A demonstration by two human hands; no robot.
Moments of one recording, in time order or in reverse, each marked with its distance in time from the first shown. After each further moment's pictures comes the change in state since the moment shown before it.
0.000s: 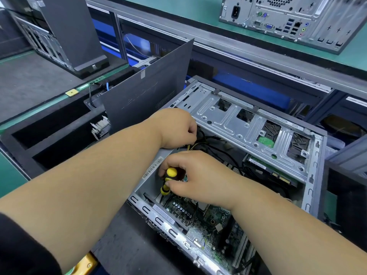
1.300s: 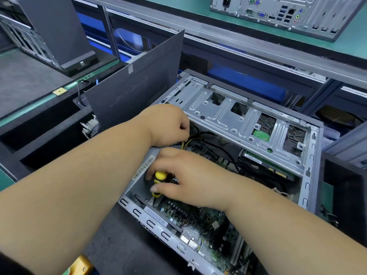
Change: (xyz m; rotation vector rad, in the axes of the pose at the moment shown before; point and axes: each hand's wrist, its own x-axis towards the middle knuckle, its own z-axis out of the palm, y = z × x) left_hand 0.002 -0.001 0.003 -0.003 0.006 -0.021; right_hand 0.003 0.002 0.004 -0.009 -0.087 -0.049
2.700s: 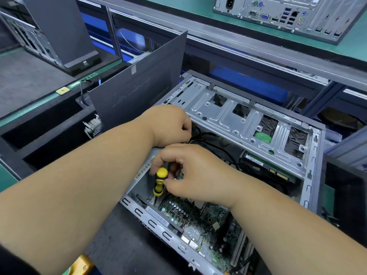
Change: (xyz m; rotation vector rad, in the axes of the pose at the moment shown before) left_hand -0.002 0.003 -0.004 0.001 -0.024 0.000; right_hand -0.003 -0.002 -0.007 0.233 0.144 0.025
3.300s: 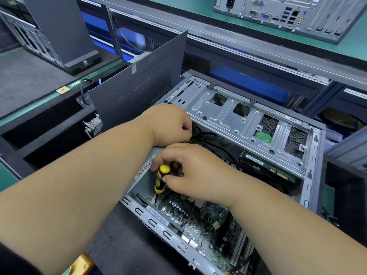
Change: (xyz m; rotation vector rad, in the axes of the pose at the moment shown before) left_hand 0.001 -0.002 0.002 -0.007 0.019 0.014; right_hand 0.001 0.000 -0.001 -0.137 -0.001 0.011
